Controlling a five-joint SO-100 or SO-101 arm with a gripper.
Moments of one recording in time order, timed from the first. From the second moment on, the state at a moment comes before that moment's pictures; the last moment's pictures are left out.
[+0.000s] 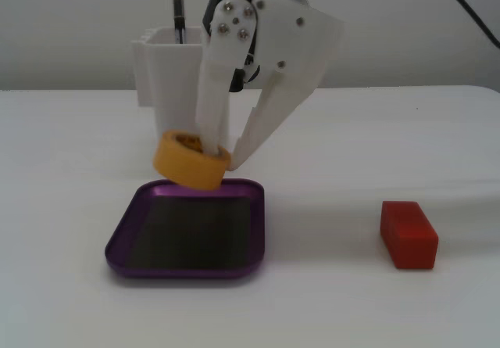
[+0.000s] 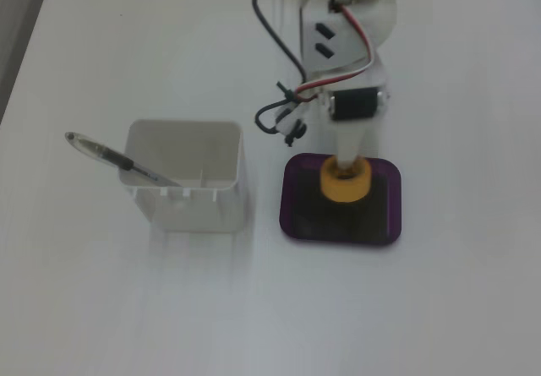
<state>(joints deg) -1.3 79.0 80.0 54.1 -8.8</state>
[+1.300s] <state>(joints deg) 1.8 79.2 73.7 67.7 -8.7</state>
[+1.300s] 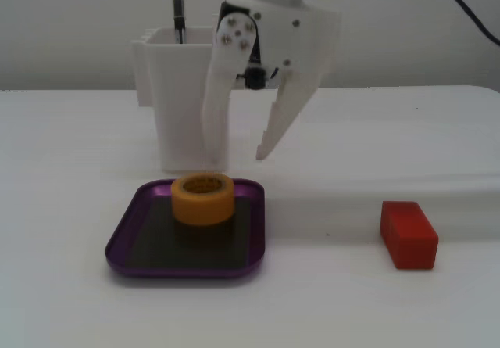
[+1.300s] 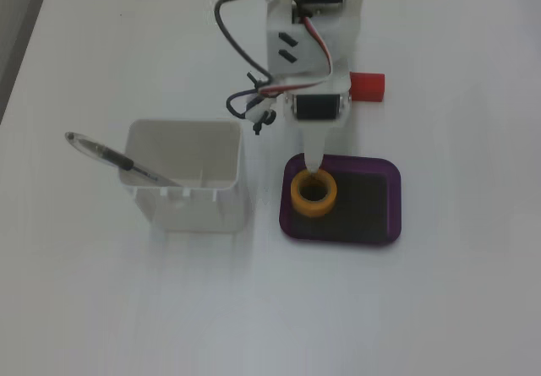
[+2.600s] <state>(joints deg) 7.7 190.3 170.8 57.1 -8.4</state>
